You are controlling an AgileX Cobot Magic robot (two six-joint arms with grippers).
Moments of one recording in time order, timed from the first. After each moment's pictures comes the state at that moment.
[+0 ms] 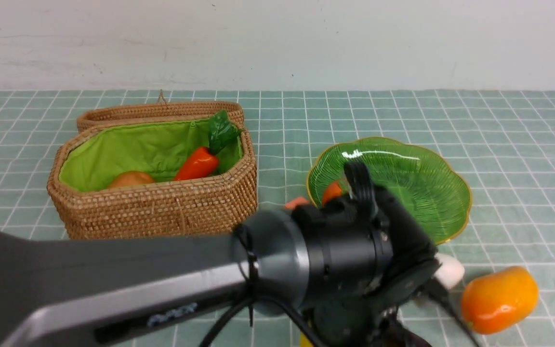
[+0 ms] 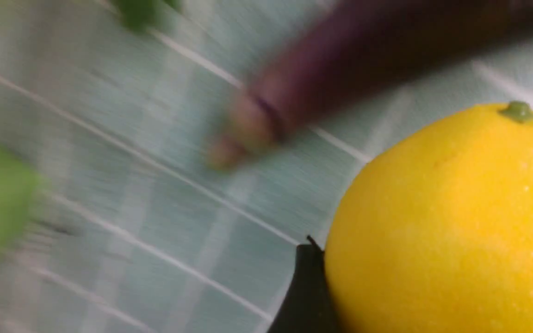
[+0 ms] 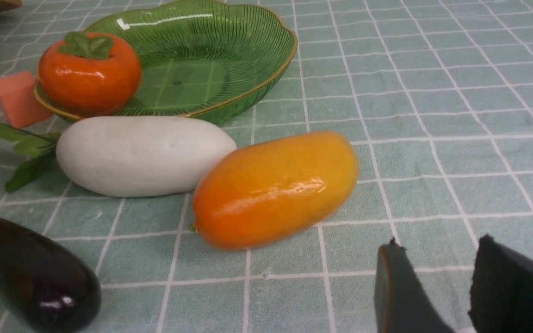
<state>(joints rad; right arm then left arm) 0.01 -0.01 0.02 0.05 0.36 0.03 -1.03 1.94 -1.54 0.27 1.05 -0.08</state>
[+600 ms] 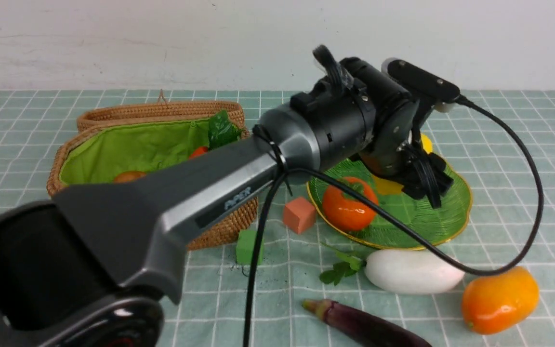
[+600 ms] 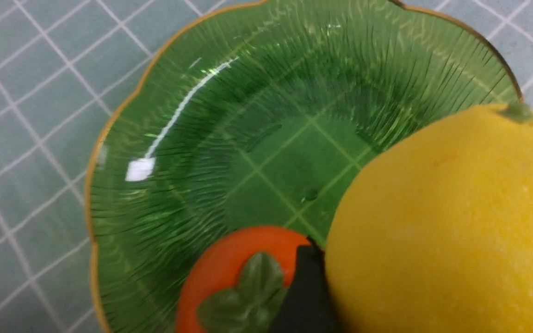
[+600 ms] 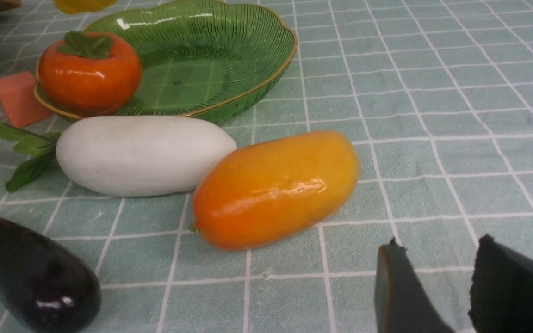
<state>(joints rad) 0.01 -0.01 0.02 0.05 0.36 0.03 -0.82 2.28 -2.16 0.17 0.73 -0.15</state>
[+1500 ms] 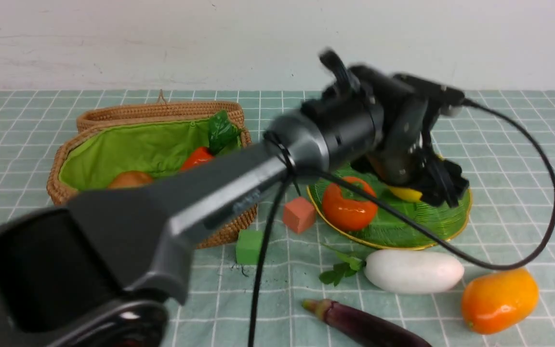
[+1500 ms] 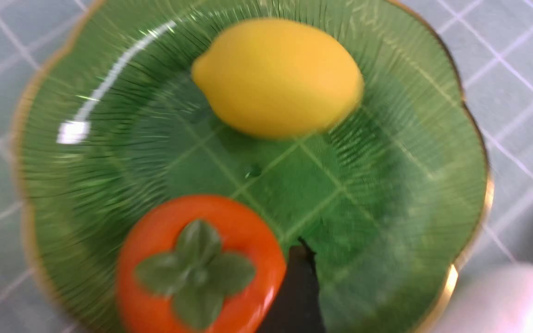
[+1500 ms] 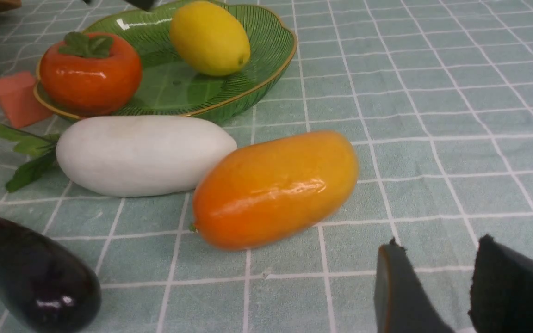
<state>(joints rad) 0.01 -0.01 0.02 0.05 0.36 0.03 -0.82 2.22 -2.19 0.09 0.87 -0.16</state>
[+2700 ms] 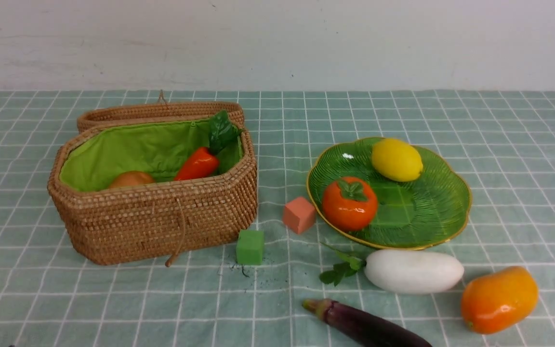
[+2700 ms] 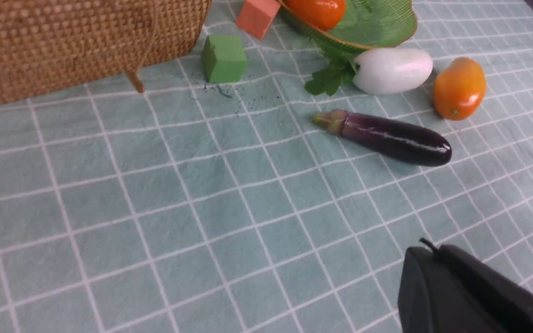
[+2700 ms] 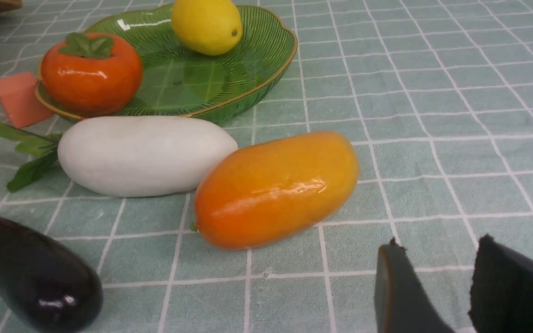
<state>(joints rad) 0.01 -0.01 0.02 0.05 0.36 0.03 -0.82 0.40 -0.65 0.12 0.89 -0.61</state>
